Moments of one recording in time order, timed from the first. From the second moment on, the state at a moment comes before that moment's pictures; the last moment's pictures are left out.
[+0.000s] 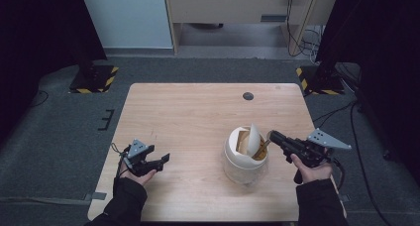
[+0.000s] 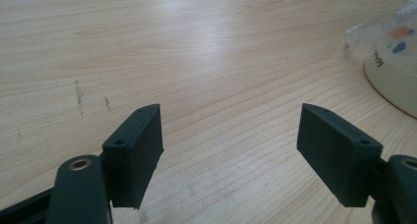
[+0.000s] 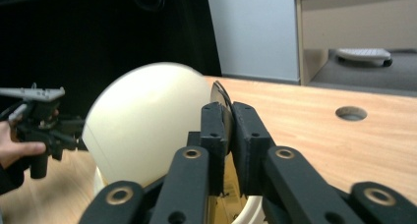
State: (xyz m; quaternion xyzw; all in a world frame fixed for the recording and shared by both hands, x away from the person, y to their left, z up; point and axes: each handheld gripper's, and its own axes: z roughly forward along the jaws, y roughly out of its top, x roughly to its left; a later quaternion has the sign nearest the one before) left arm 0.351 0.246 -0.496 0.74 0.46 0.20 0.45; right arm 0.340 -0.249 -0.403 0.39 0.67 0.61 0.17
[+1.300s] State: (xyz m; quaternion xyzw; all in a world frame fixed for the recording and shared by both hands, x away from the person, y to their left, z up) left arm 0.373 0.275 -0.525 0.78 0.50 0.18 0.33; right arm 0.385 -0.330 -0.512 0.52 0.75 0.34 0.22
